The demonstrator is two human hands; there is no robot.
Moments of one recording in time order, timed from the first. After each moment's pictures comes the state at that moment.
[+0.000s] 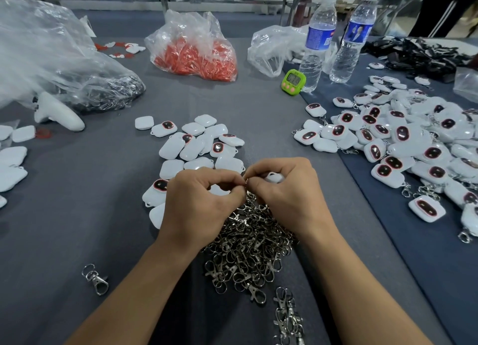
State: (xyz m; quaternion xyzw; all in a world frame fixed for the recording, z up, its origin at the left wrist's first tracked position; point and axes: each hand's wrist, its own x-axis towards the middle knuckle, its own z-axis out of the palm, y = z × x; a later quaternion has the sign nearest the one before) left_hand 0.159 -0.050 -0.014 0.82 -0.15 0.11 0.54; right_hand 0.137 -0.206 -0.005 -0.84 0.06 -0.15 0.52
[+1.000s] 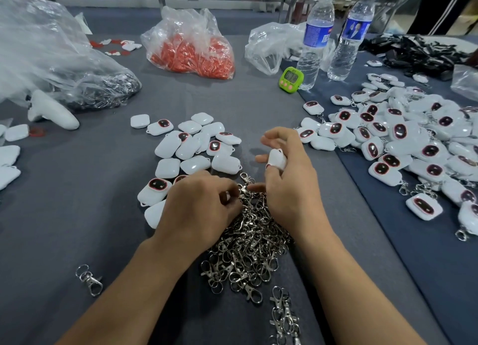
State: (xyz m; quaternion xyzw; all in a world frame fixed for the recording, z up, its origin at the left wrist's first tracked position) left_hand 0.165 -0.049 -0.023 0.91 -0.24 0.15 0.30; right_hand 0.138 -0.201 -0.006 -0.79 0.09 -0.21 0.57
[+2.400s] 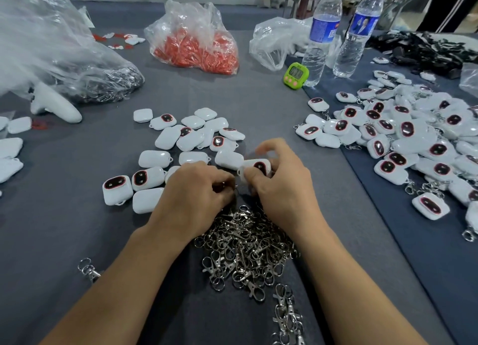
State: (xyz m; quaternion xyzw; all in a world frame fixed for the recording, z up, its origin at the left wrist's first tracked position) left_hand 0.184 -0.036 -0.028 0.91 -0.25 0.09 0.33; right_hand 0.146 -0.203 -0.022 -0.84 0.11 -0.15 0.50
